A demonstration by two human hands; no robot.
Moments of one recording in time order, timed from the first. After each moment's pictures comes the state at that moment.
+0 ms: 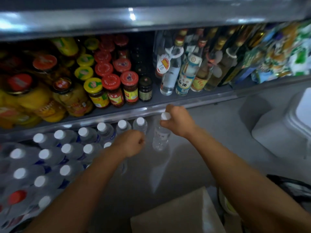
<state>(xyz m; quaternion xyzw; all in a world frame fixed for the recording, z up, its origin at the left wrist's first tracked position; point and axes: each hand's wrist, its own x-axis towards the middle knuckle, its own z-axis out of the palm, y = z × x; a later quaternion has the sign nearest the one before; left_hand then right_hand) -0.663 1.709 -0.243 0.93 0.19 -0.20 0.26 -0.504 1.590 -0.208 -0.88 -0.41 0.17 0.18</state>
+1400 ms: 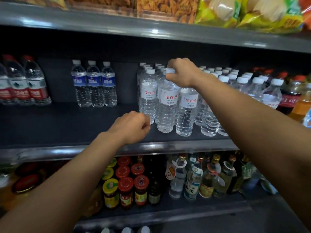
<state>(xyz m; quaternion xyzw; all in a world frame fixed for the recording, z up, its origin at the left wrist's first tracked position) -0.586 1.805 0.074 0.96 0.23 0.14 0.07 -0.387 1.751 0.187 -0.79 -0.56 -0.18 0.19</state>
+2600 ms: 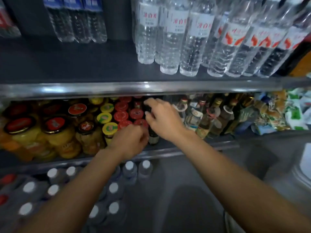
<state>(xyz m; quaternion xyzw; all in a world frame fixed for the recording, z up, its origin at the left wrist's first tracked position) -0.639 1.756 -0.103 0.96 0.21 0.04 0.18 -0.516 1.680 -0.068 -0.79 -0.57 -0.05 0.22</state>
